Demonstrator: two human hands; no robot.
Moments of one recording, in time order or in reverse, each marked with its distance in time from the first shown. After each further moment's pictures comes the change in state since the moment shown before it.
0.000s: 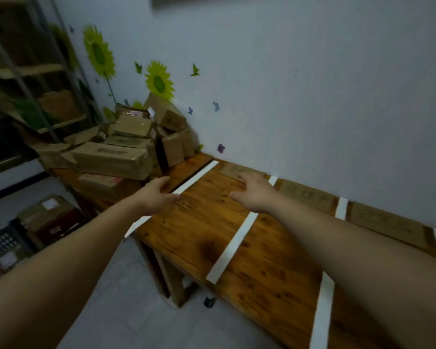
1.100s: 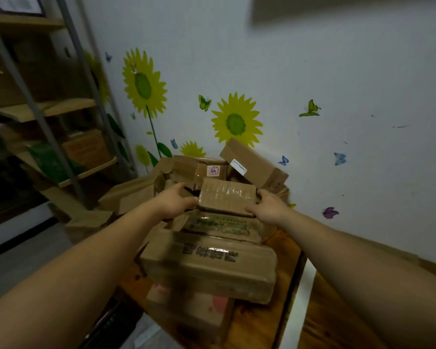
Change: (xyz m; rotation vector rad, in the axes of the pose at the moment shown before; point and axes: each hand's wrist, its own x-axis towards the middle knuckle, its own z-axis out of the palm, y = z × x) left_hand 0.410 -0.194 -0.323 -0.032 0.047 0.068; right_hand 0.476 -0.301 0.123 0.275 0.068 0.170
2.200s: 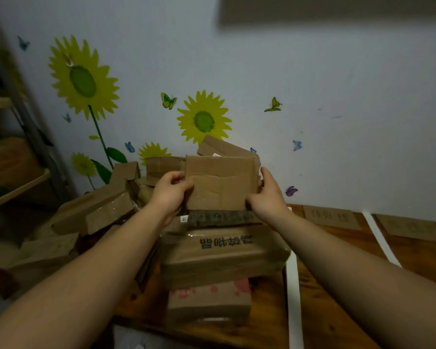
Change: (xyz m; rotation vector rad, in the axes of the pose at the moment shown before) left_hand 0.032 -0.055 -0.029 -0.744 -0.102 0.176; right_hand -0.054 -0.066 0.072 0.363 0.533 0.062
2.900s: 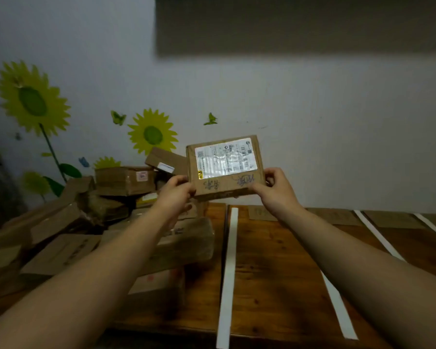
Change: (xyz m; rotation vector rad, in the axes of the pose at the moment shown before) left_hand -0.129 0.042 0.139 -0.072 -0.239 0.007; right_hand -0.107 0.012 -0.198 0.160 0.182 -0.042
